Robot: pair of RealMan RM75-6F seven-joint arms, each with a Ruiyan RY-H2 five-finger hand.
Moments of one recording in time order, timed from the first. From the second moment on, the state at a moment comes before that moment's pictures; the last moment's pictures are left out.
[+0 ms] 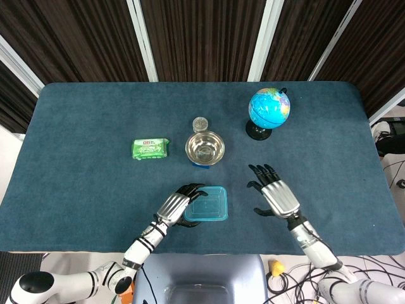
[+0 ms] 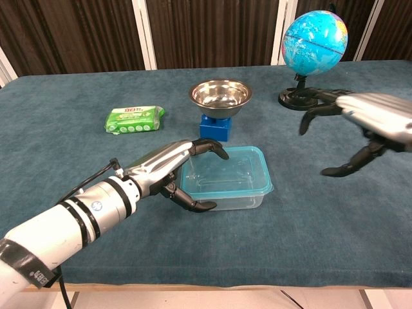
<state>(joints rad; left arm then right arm) -0.74 -1.94 -0.13 -1.15 1.39 0.96 -0.12 0.49 -1.53 0.09 -1.35 -1.58 1.15 -0.05</state>
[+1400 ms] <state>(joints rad) -0.72 -1.90 -0.13 -1.19 1.39 0.98 -0.08 0.55 -1.68 0.03 -1.34 -1.63 1.15 -0.04</state>
